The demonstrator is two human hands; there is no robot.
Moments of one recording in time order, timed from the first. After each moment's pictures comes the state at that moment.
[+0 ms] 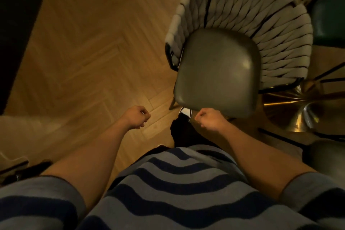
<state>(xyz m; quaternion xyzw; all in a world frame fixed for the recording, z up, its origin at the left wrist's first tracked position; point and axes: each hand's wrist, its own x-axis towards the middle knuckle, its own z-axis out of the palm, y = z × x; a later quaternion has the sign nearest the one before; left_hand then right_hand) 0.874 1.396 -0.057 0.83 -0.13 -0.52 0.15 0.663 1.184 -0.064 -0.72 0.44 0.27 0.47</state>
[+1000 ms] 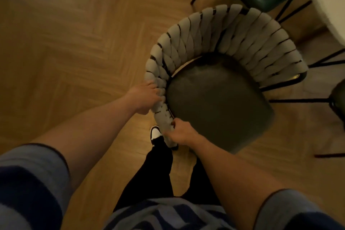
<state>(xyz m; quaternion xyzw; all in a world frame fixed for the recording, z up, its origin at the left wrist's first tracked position) 1.156 0.933 -0.075 0.31 -0.87 -0.08 -0.37 0.980 1.032 -0.091 -0.49 0.62 0.15 0.59</state>
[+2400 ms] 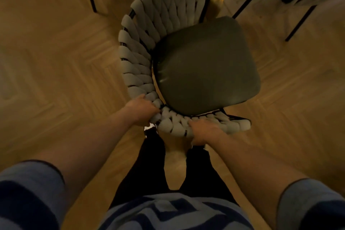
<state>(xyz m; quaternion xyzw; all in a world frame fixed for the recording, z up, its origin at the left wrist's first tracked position) 1.094 0.944 -0.108 -0.03 -0.92 -0.03 -0.40 0.956 1.150 -0.098 -0.45 0.71 0.21 0.50</state>
